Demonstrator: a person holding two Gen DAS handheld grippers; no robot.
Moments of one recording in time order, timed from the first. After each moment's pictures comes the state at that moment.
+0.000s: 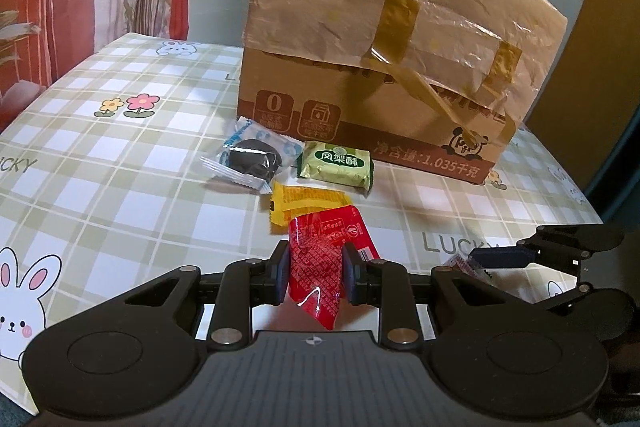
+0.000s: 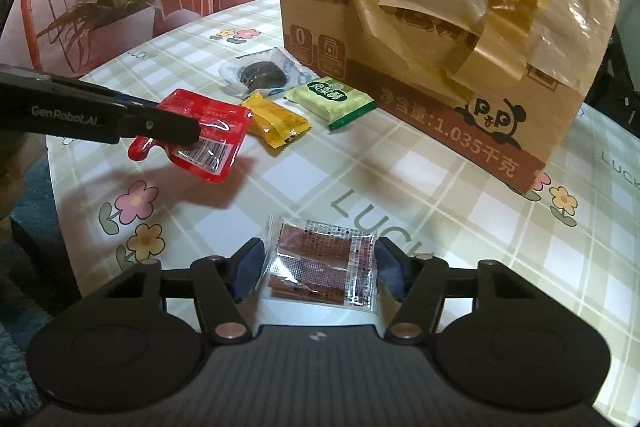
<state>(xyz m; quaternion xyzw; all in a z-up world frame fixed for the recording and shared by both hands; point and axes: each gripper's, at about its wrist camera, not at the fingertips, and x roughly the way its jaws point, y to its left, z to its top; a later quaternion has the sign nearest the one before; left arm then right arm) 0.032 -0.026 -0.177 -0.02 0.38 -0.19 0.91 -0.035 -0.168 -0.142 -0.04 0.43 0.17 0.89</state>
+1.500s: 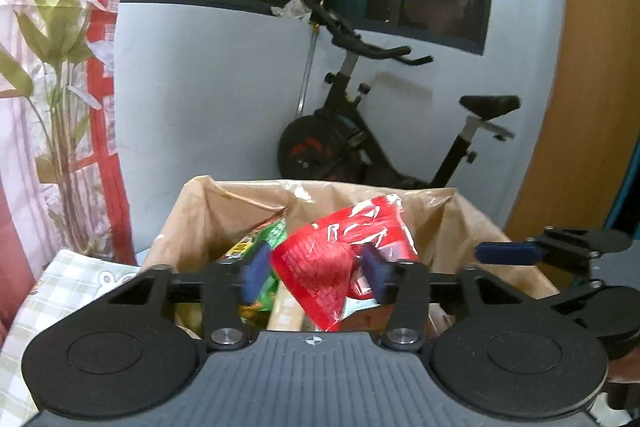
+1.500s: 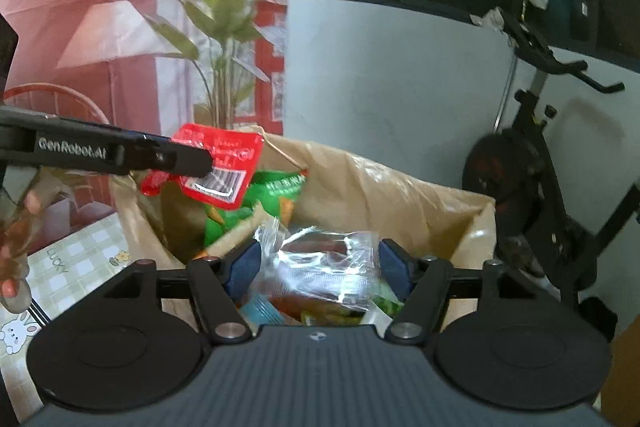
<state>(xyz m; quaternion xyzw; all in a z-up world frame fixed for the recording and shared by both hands) 0.187 -0.113 -0.017 0.01 0.23 -0.25 0.94 0.094 -0.261 0.021 -0.03 0.26 0.09 0.96</state>
